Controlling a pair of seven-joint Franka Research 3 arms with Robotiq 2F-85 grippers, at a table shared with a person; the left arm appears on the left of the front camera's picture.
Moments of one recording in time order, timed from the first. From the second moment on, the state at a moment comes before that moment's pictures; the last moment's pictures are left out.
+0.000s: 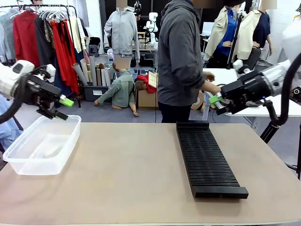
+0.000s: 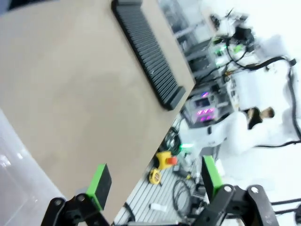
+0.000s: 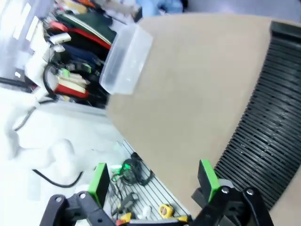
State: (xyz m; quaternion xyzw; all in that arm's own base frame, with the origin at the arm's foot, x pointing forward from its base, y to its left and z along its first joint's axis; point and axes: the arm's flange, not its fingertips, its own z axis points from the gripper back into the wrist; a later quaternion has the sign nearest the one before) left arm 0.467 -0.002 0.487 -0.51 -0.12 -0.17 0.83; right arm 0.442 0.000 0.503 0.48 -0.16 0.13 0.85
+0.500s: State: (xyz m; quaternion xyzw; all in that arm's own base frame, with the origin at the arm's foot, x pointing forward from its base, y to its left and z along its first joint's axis) left arm 0.431 0.085 0.495 -0.57 -0.21 -0.10 0.79; right arm 0.413 -0.073 0.507 0.55 -0.23 0.06 0.80
